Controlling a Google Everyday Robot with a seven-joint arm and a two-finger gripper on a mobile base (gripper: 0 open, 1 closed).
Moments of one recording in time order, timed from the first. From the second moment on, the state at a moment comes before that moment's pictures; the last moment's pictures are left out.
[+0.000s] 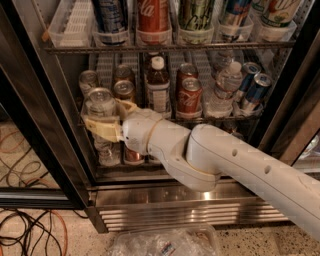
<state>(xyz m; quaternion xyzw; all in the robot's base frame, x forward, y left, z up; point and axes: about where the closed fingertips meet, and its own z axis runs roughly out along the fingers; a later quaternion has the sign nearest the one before) 0.528 0.126 0.897 -0.33 0.62 0.35 0.63</state>
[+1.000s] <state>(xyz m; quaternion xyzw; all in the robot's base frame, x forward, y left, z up) 0.408 0.091 0.897 -0.37 0.61 0.40 0.58</state>
